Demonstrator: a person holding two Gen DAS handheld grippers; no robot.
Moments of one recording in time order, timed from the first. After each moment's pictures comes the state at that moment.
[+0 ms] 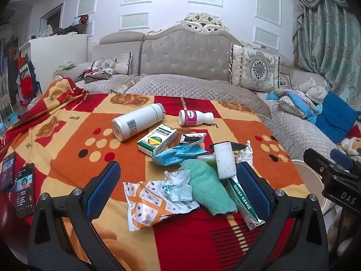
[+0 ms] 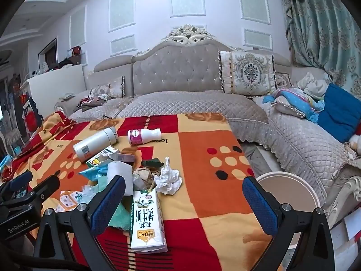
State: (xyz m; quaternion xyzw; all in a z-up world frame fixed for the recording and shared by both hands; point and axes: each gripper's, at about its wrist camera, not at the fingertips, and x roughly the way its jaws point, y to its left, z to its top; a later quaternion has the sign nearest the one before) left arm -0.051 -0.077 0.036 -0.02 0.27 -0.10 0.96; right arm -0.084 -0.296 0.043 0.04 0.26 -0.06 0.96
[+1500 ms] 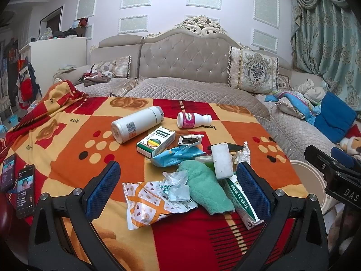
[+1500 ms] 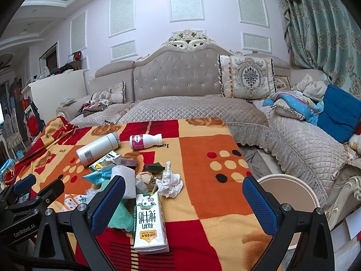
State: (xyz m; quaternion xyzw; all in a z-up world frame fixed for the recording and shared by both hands) left arm -0.058 -0.080 0.040 -0.02 0.26 -0.10 0.96; right arm -0.094 -0.299 0.050 0.03 0.24 -0.06 0.97
